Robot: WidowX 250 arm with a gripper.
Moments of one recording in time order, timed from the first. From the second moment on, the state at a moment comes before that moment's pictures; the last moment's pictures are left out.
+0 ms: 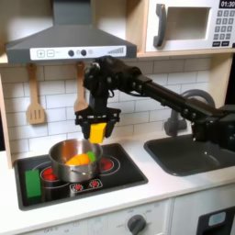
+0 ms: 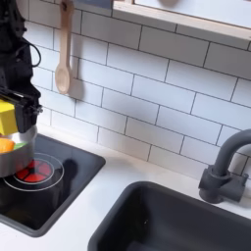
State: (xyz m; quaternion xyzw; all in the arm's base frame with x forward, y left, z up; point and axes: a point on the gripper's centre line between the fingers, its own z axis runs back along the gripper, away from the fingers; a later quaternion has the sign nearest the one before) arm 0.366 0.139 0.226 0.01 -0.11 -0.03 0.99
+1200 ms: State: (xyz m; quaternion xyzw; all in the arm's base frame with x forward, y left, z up) arm 0.368 0.170 0.196 0.05 -0.09 0.01 0.99
